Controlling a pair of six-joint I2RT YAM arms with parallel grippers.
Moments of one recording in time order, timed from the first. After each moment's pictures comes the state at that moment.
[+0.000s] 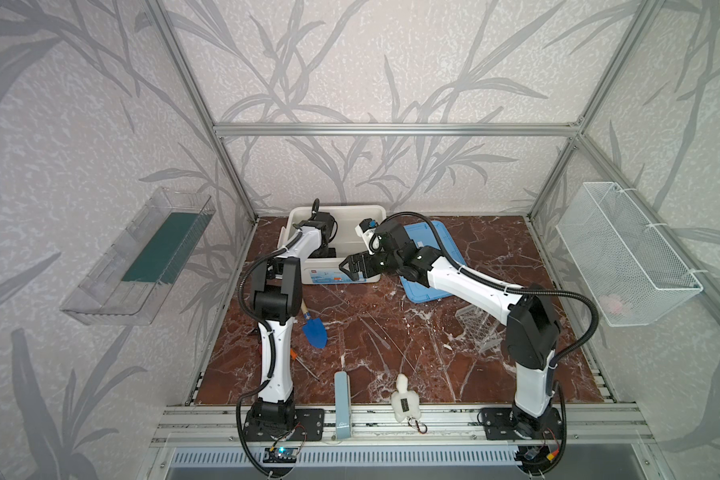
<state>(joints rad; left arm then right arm) -0.13 2.24 1.80 -0.94 -0.13 -0.27 0.80 1.95 1.67 -0.31 -0.26 0.42</state>
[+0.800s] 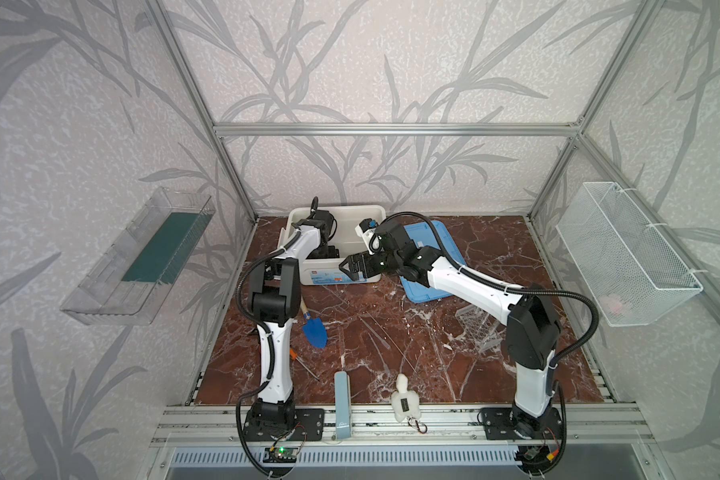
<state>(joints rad) -0.14 2.19 1.83 -0.97 -0.14 -0.29 0.80 1.94 1.67 -0.31 -0.26 0.42</state>
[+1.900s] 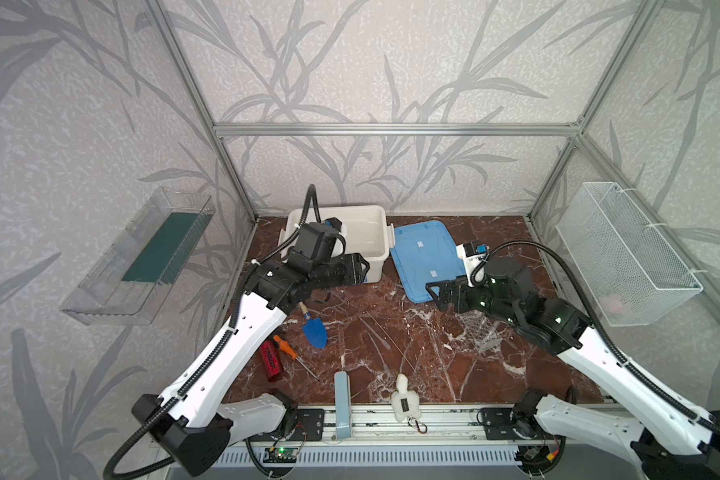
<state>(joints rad) -0.58 1.18 1.32 -0.87 0.11 -0.61 0.73 0.96 1.05 -0.66 0.03 0.47</state>
